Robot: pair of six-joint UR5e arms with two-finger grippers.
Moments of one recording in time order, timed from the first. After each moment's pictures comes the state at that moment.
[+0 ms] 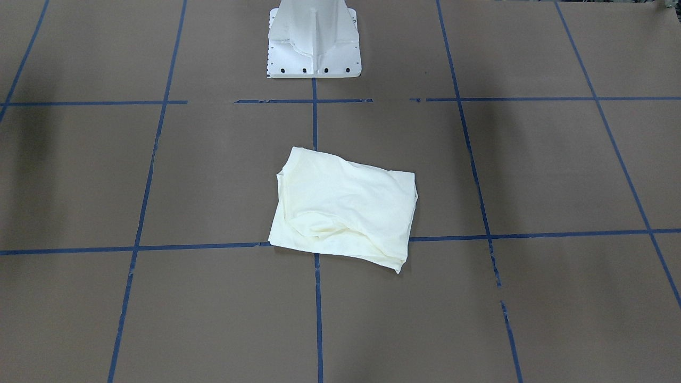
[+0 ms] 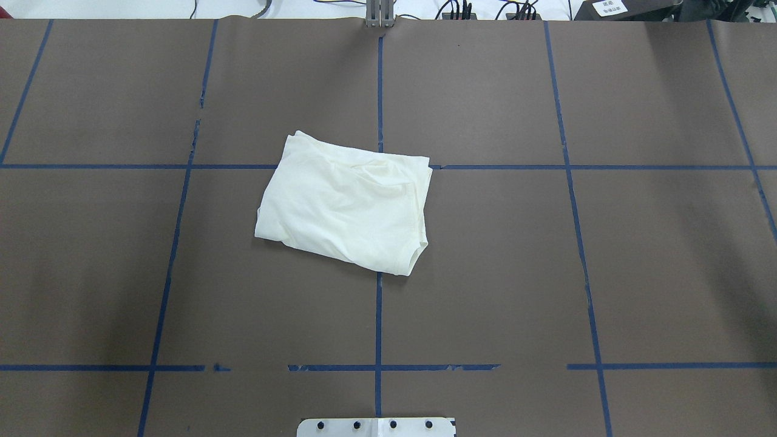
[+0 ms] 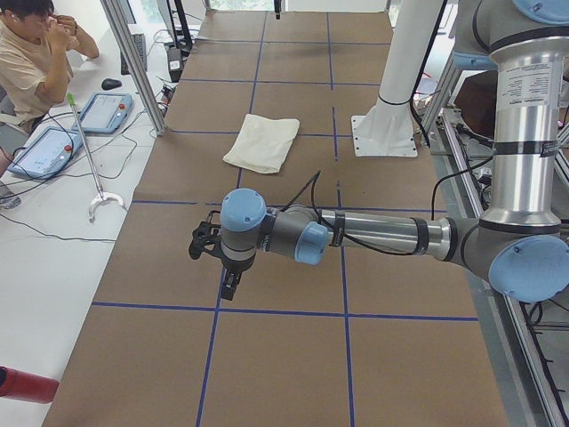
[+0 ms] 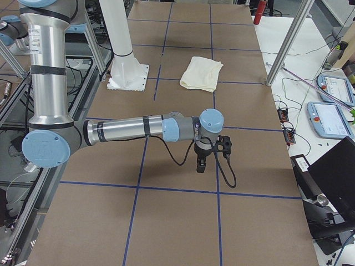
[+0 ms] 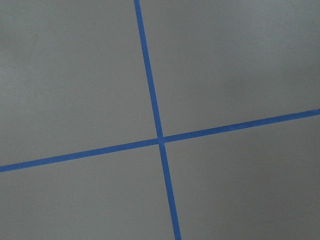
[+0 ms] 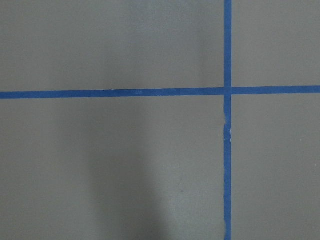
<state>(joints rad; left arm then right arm) -1.56 -1.52 -1.69 -1.79 -2.35 -0.03 1.43 -1.59 1.73 -1.61 2.37 0.21</state>
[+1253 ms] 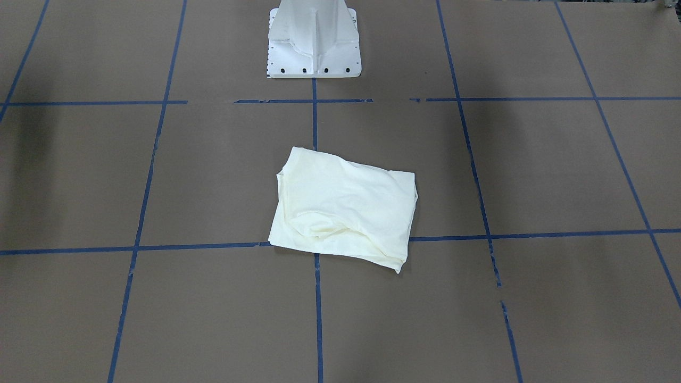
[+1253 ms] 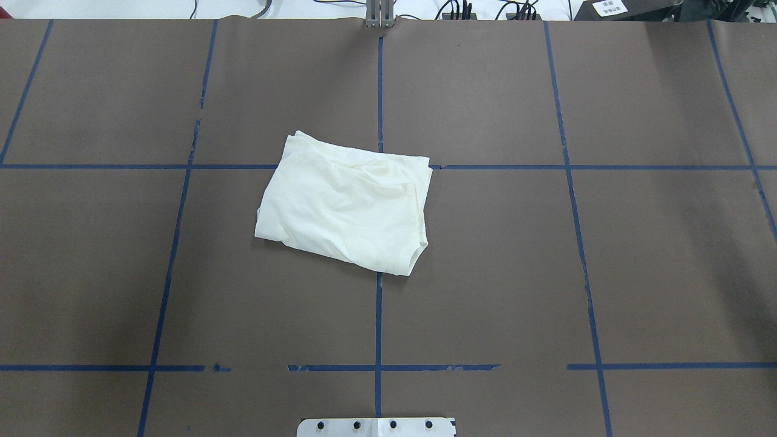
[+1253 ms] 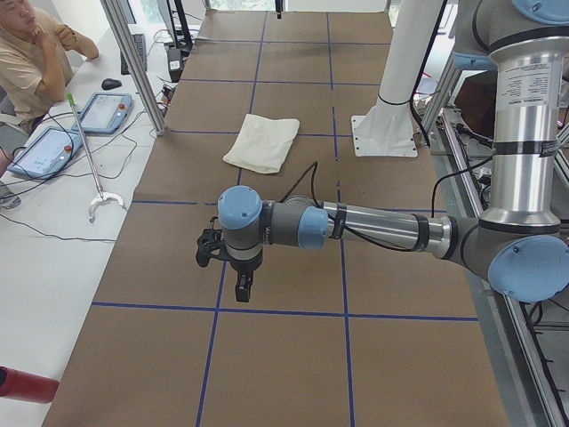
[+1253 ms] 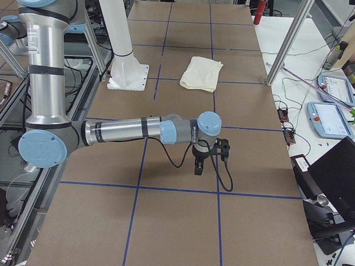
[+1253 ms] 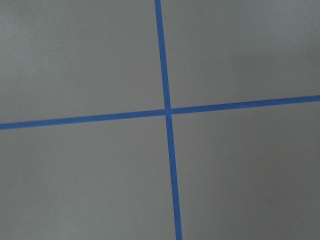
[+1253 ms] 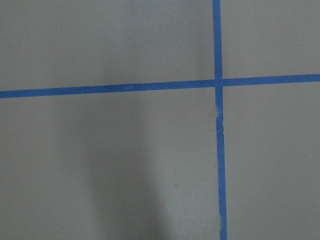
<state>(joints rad) -1.55 -1.52 -1.75 -1.52 -2.34 -0.03 1.43 -1.60 1.72 -1.60 2.36 0.23</state>
